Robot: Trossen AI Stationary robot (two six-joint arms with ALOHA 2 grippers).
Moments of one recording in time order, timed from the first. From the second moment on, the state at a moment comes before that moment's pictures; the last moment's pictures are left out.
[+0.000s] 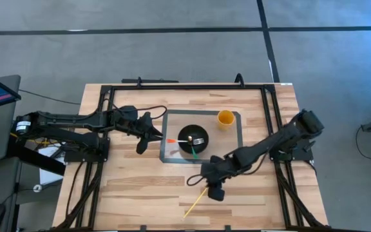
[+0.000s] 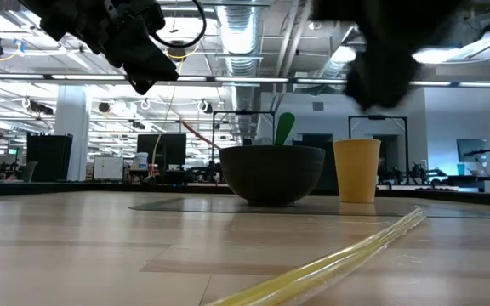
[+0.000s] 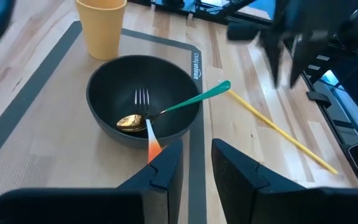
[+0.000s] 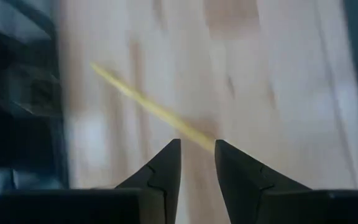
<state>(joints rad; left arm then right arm) 0.12 1.02 0.61 -0.10 0.23 -0.08 0.45 1.69 1.11 -0.40 -0.04 0.64</state>
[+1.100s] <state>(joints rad) 0.12 1.02 0.61 -0.02 0.23 0.00 0.46 1.86 1.11 -0.50 0.00 0.35</state>
